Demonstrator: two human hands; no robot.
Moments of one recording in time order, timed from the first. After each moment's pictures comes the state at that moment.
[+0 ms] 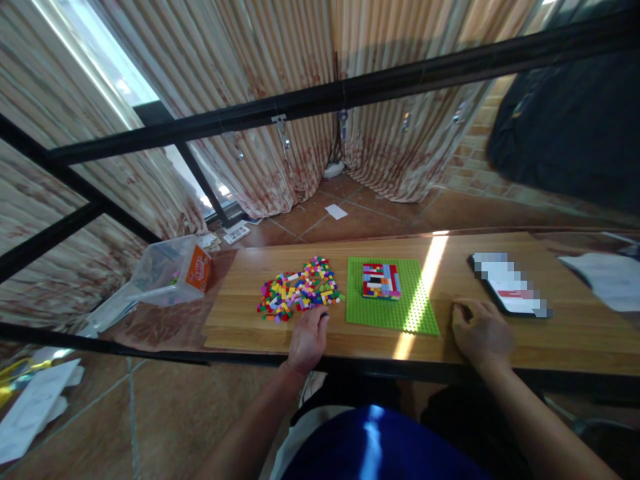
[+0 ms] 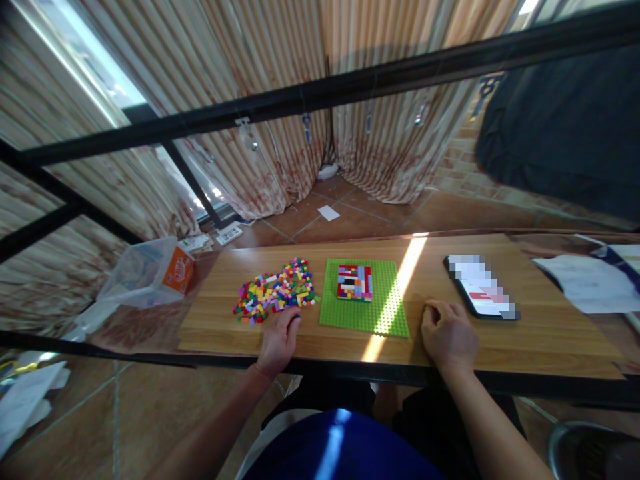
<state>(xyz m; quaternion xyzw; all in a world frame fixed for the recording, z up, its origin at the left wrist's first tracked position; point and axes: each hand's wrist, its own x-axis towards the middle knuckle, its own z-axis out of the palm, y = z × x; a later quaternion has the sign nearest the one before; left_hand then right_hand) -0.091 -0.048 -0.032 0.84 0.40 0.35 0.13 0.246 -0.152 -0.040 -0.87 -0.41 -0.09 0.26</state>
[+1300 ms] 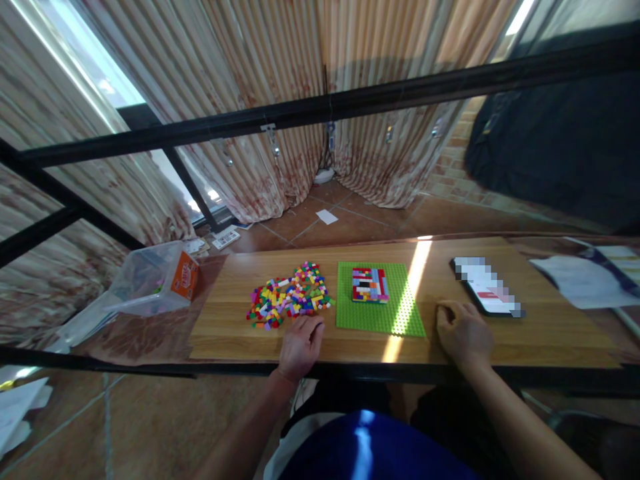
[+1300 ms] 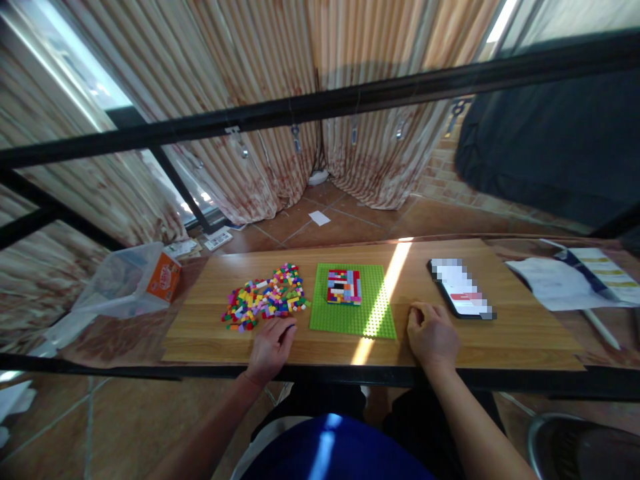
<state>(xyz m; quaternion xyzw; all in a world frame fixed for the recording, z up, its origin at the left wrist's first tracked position) -0.090 -0.047 -0.026 0.86 0.36 0.34 0.14 0.244 -0.150 -0.039 -0.86 -0.42 -0.10 0.26</state>
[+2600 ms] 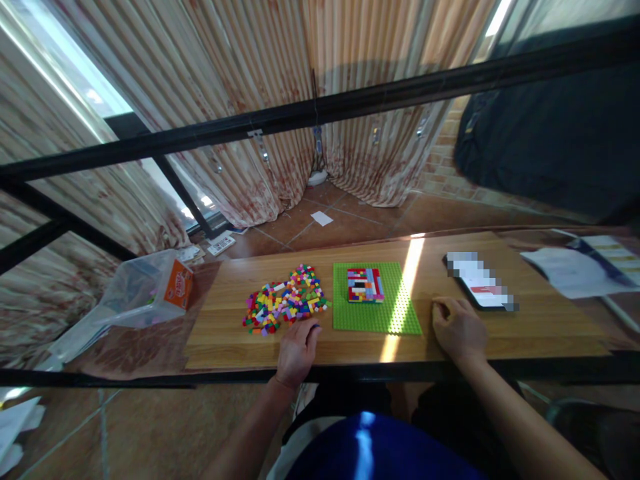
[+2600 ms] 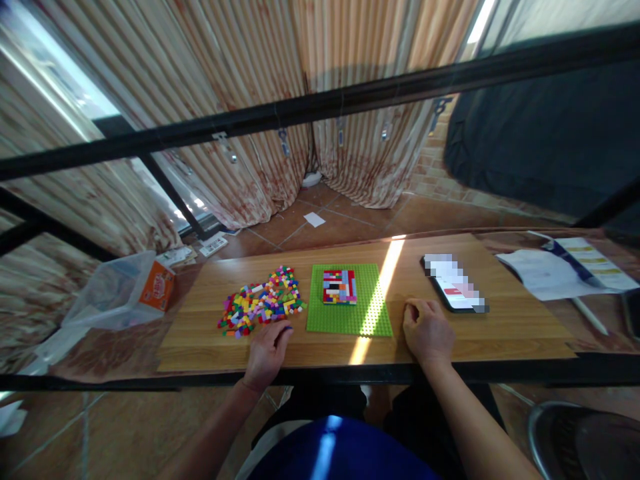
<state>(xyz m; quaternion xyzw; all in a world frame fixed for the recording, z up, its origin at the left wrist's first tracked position) -0.093 -0.044 -0.034 0.85 0.37 0.36 0.11 0.239 -0.149 -0.035 -0.87 -0.41 -0.10 0.26</state>
